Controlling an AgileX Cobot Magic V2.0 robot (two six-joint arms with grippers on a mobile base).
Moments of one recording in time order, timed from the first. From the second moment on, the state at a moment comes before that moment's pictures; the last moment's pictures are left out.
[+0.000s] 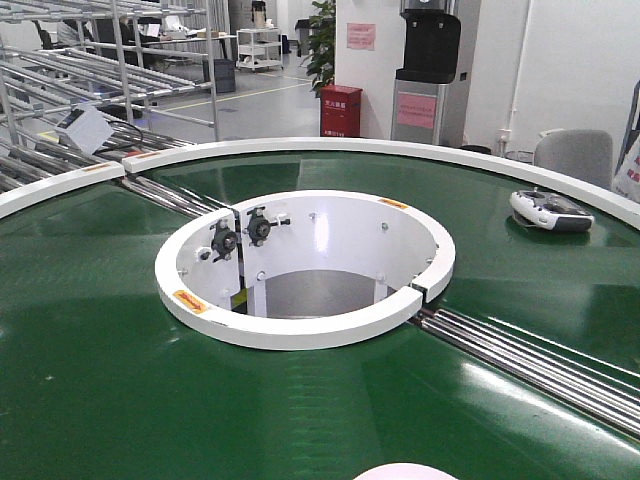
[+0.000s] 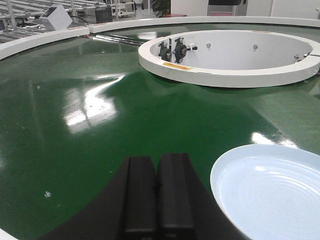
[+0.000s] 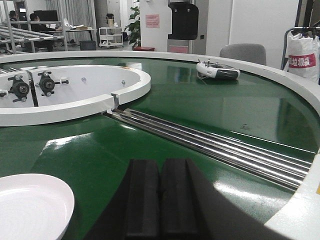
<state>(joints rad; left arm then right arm) 0.00 -0.01 0.02 -0.04 0.20 0.00 -0.04 -0.01 0.03 0.05 0.08 -0.06</state>
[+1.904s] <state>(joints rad) 0.00 0.65 -0.80 -0.04 0.07 0.02 -0.04 0.64 -0.78 0.06 0.25 -0.08</state>
